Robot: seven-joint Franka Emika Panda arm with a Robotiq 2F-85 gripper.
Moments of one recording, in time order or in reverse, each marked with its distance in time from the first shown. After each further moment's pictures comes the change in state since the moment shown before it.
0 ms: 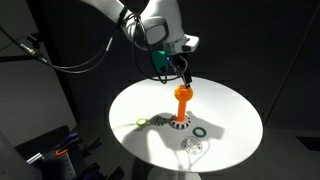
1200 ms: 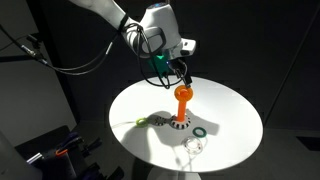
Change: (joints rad) arm -0.005 0.042 0.036 -0.021 0.059 0.143 -0.100
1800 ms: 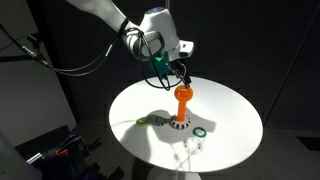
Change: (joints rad) arm -0.004 0.026 0.029 0.000 0.012 0.062 -0.015
